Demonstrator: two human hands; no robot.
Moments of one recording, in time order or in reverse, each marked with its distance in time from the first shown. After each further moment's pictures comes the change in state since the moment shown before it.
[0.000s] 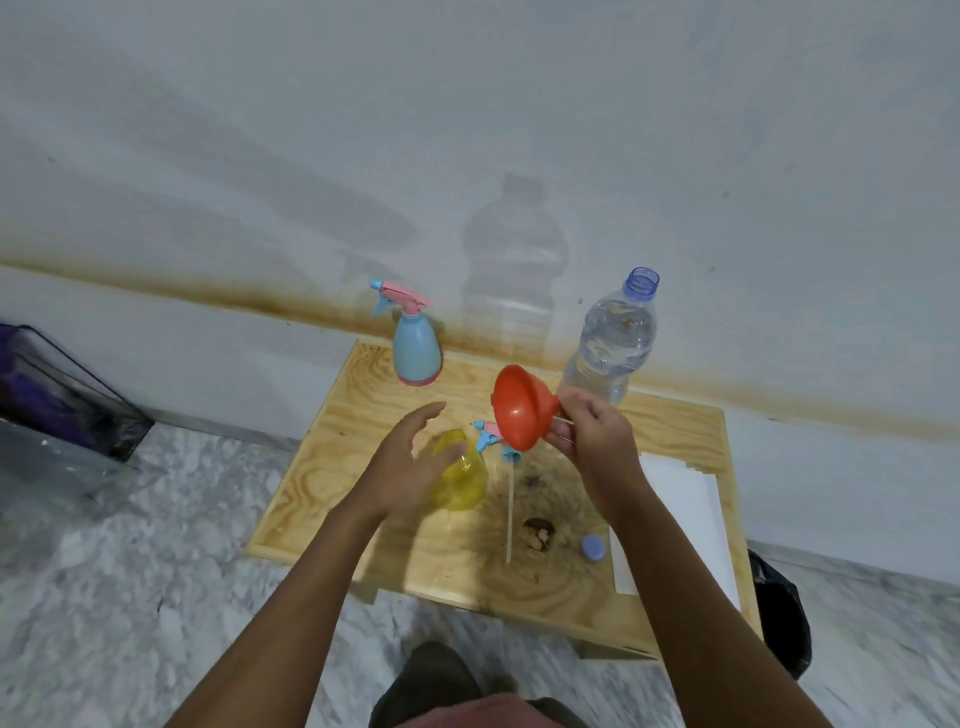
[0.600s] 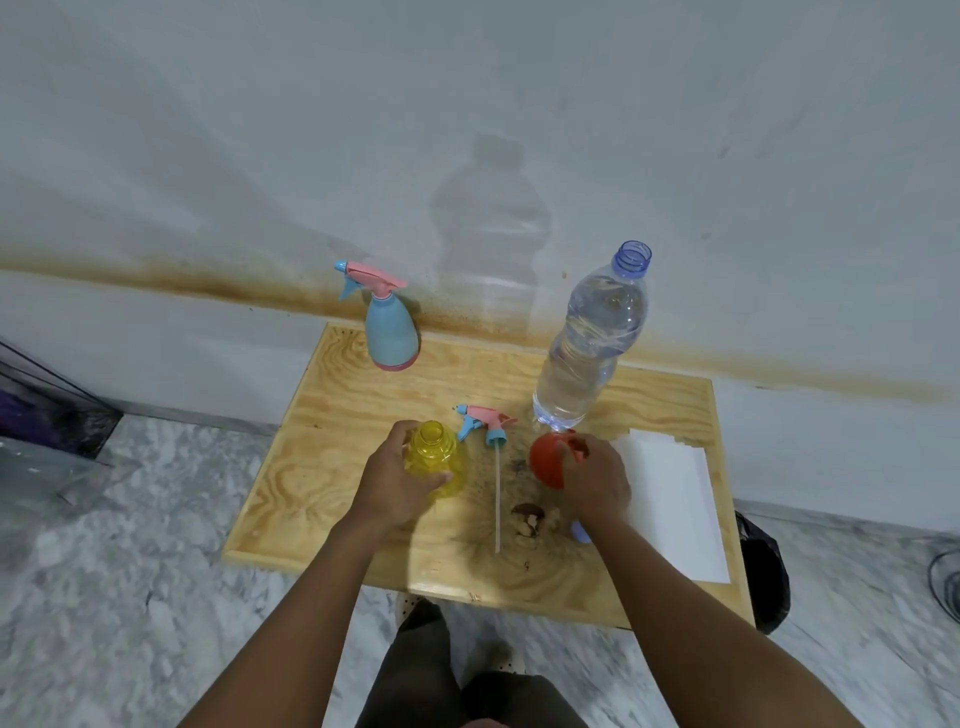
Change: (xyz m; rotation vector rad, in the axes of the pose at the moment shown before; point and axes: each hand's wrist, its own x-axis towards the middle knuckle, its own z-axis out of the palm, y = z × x) left_hand 0.016 -0.045 0.029 0.038 0.056 -0.077; right_hand 0.044 0.115 -0.050 -0.891 0.347 0.084
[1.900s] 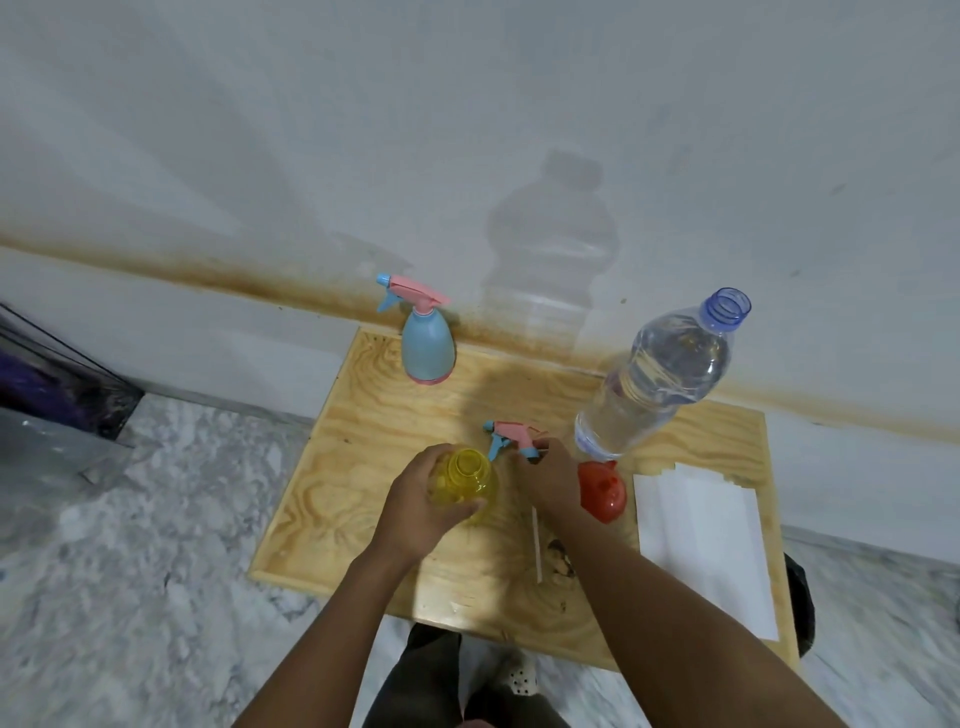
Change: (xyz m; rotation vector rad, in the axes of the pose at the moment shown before) left_hand 0.014 -0.020 -0.016 -0.016 0.007 0.120; right_hand 0.022 -0.063 0.095 0.098 -0.253 0.019
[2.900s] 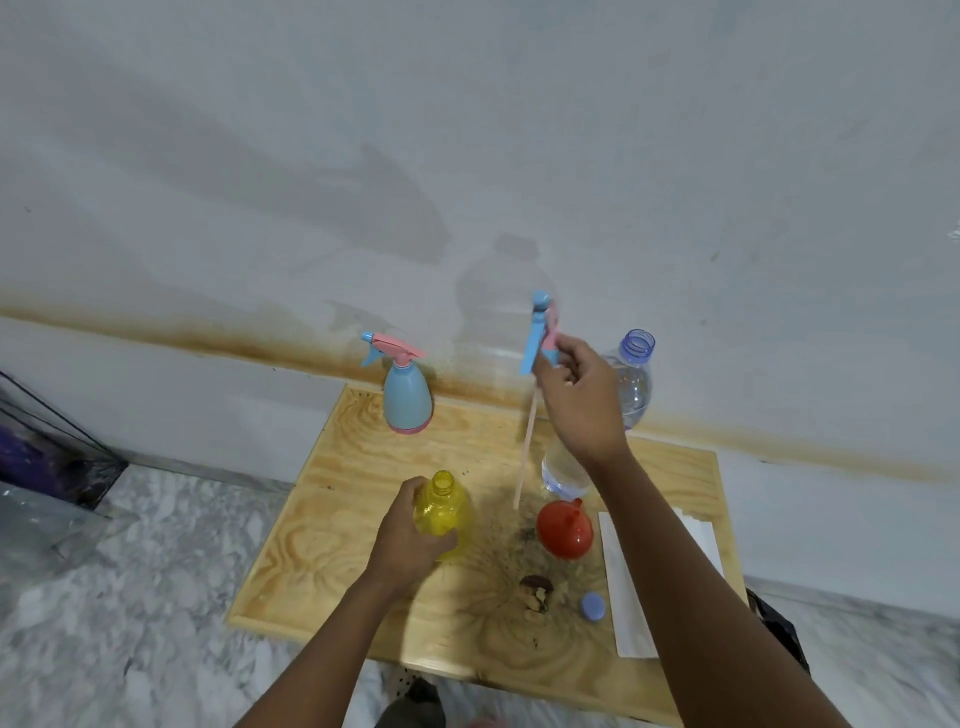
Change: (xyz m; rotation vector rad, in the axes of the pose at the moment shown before) left_hand -0.006 0.016 0.014 -0.003 0.027 -0.111; right_hand -0.080 -0.147 -0.157 0.416 0.131 -0.542
